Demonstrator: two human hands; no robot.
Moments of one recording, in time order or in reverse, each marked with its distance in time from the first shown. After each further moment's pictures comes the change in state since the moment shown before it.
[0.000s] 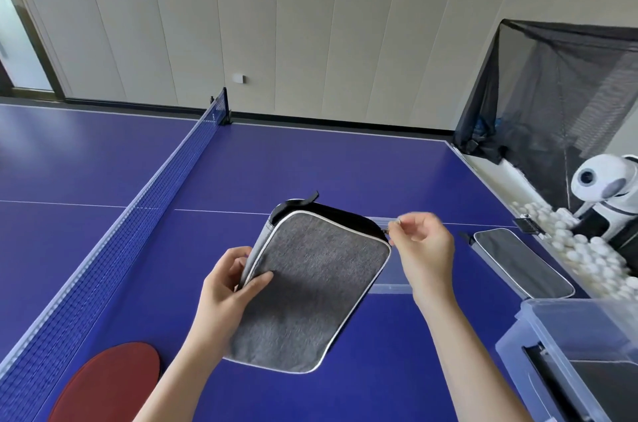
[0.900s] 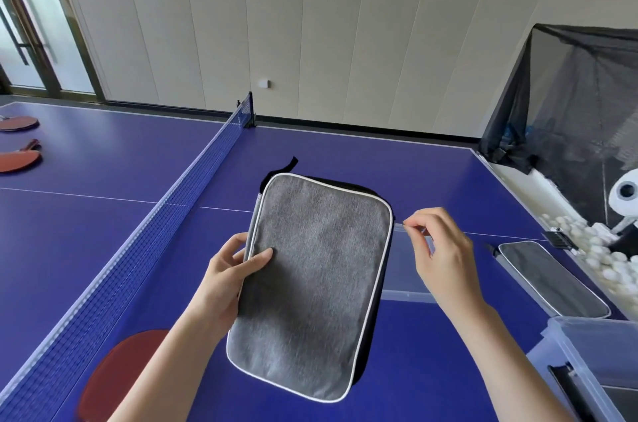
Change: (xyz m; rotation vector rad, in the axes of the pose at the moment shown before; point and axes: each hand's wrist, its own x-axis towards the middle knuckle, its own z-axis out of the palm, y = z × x) left_hand 0.008 0.034 -0.018 -0.390 -0.037 -0.332; right_hand 0.016 0.014 -0.013 -0.442 -0.111 -0.927
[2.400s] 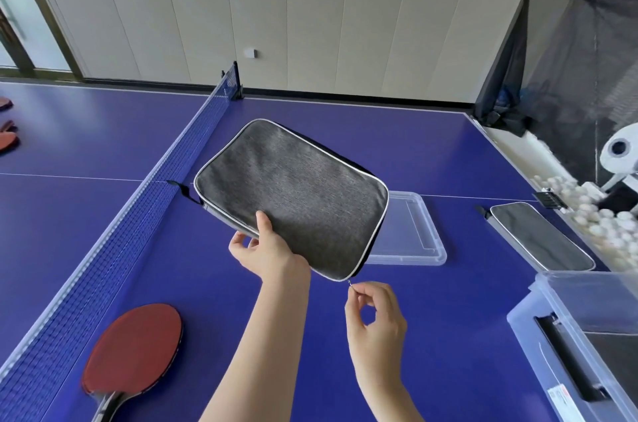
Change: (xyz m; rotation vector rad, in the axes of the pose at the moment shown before) left_hand 0.038 -0.047 0.090 -0.470 0.957 -0.026; right_hand -0.139 -0.089 0.052 0.143 0.100 0.522
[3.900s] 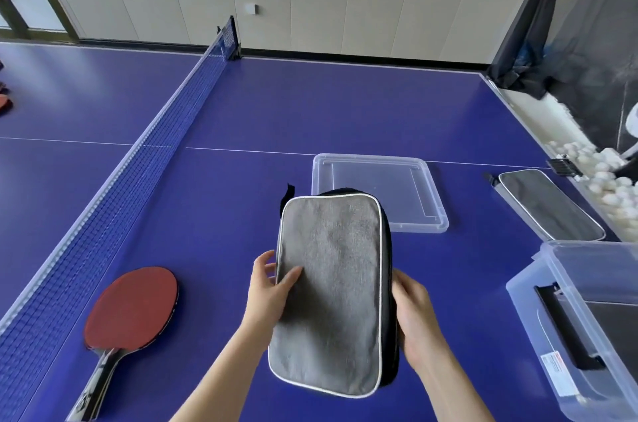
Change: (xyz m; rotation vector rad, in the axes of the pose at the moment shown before) left_hand 0.049 -0.060 -0.117 0.964 -0.586 0.094; right_hand 0.020 0.044 -0.056 0.542 -0.481 0.978
